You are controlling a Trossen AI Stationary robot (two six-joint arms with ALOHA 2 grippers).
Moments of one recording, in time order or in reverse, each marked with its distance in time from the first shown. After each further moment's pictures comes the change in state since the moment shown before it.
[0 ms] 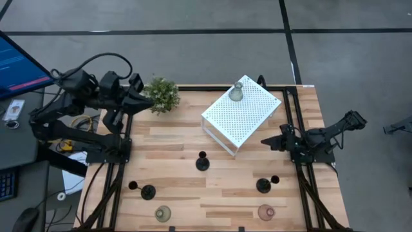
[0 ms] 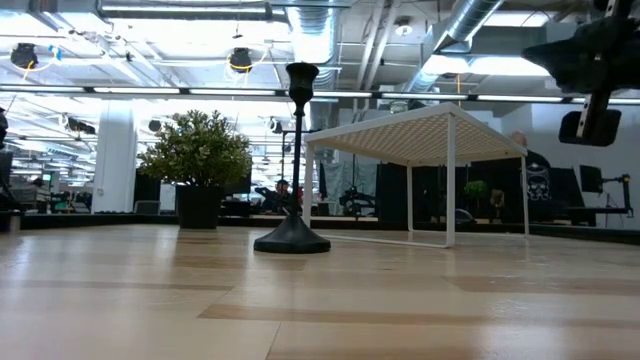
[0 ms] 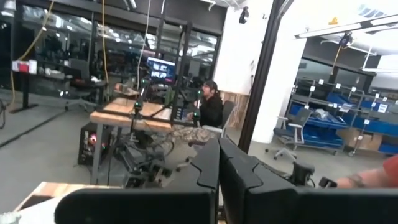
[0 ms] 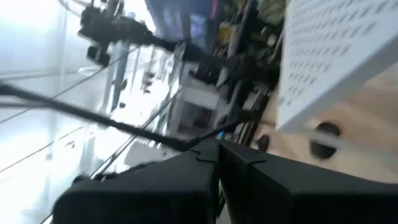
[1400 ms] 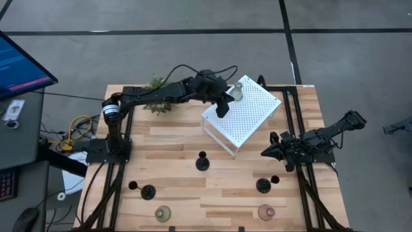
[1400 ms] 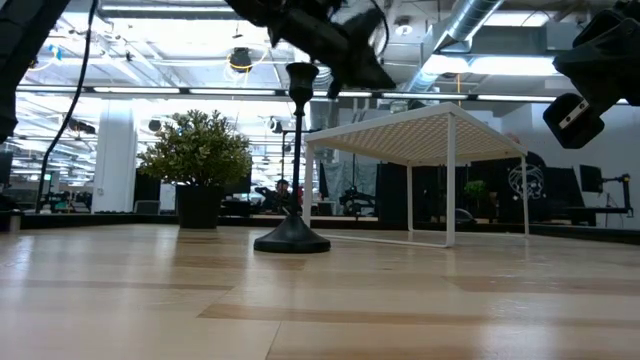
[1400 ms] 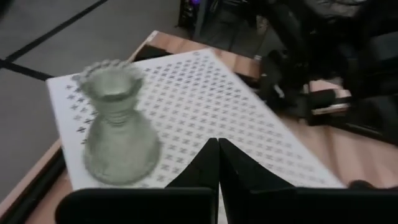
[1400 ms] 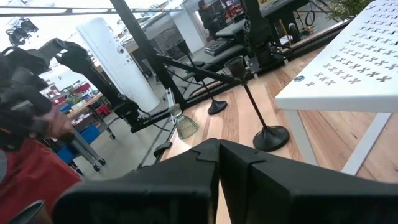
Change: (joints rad) left arm 0.244 0.940 0.254 0.070 -0.076 0.140; right arm 0.000 0.000 0.002 -0.160 -0.204 -0.711
